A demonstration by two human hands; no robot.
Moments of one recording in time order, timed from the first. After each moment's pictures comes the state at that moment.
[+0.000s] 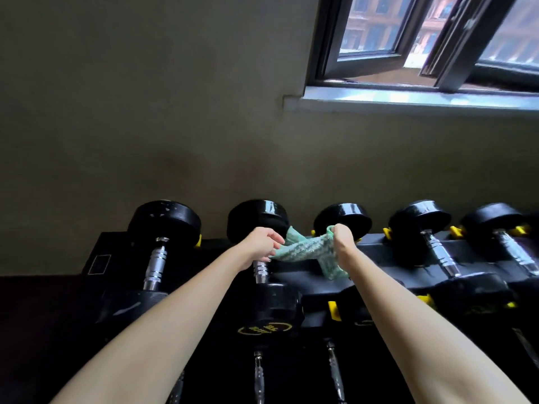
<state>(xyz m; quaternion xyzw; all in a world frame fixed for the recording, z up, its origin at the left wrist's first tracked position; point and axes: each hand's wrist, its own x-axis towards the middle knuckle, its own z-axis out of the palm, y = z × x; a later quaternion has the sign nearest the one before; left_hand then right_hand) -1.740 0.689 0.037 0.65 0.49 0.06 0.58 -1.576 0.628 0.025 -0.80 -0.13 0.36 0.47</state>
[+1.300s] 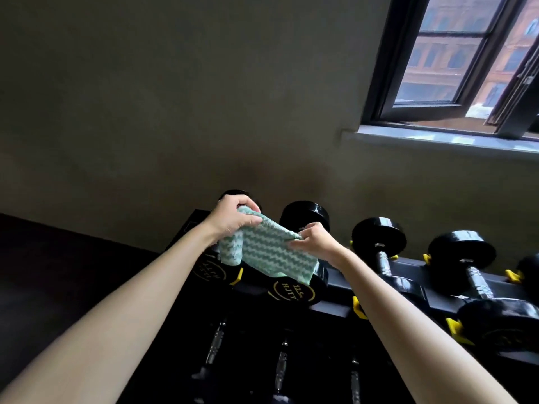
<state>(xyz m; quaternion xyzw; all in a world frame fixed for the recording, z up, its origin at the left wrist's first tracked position) -1.898 0.571 0.144 0.70 0.52 0.32 0.37 -1.694 0.555 0.087 -0.68 -0.63 0.33 0.19</state>
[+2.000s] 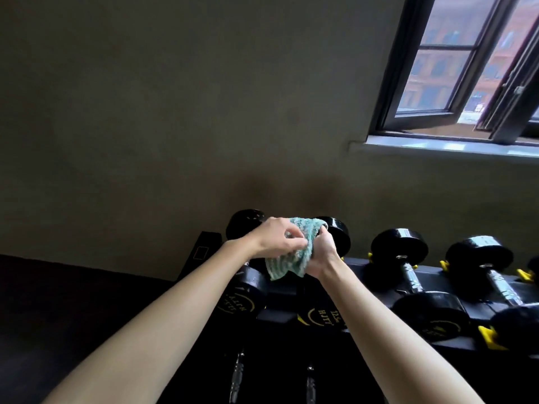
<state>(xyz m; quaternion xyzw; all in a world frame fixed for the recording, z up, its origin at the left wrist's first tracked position) -1.912 0.623 0.143 0.86 0.39 0.15 0.29 -1.790 0.603 0.098 -0.38 -0.10 0.70 0.59</state>
